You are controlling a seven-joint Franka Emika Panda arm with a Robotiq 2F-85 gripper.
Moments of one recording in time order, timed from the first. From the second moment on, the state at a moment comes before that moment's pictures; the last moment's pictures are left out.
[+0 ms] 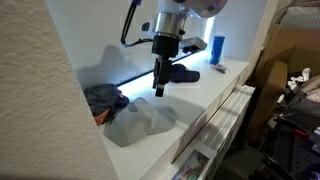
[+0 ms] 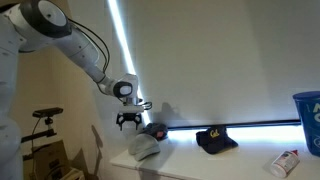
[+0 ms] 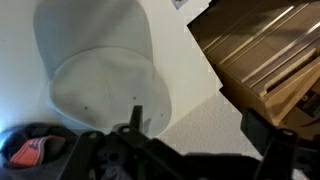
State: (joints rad) arm 0.16 0.24 0.19 -2.10 0.48 2.35 -0.91
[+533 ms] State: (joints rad) arm 0.16 0.24 0.24 -2.10 0.59 2.57 -0.96
